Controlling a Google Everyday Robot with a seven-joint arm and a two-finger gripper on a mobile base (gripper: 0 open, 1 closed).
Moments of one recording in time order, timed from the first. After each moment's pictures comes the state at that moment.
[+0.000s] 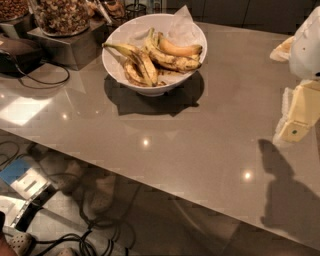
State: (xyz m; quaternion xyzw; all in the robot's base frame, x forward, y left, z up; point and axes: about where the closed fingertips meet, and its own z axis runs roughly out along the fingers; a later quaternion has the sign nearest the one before) arm 0.438 -0.217 0.976 -0.60 0.78 -0.03 0.16
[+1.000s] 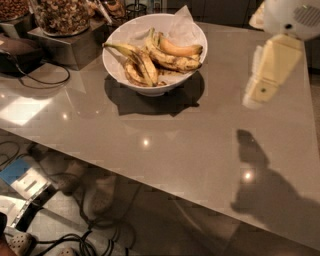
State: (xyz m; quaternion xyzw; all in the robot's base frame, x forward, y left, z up) arm 0.476 -0.174 1.020 -0.60 0.78 -0.03 0.18
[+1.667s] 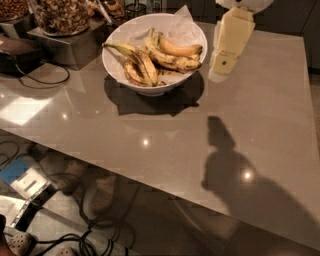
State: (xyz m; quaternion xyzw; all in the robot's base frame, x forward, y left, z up) arm 0.524 -0.119 1.043 -0.62 0.76 -0.05 0.19
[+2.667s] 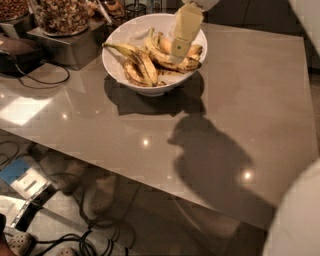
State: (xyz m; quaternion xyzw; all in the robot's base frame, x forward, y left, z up) arm 0.610 -0.080 1.019 -0.56 0.81 -0.04 0.17
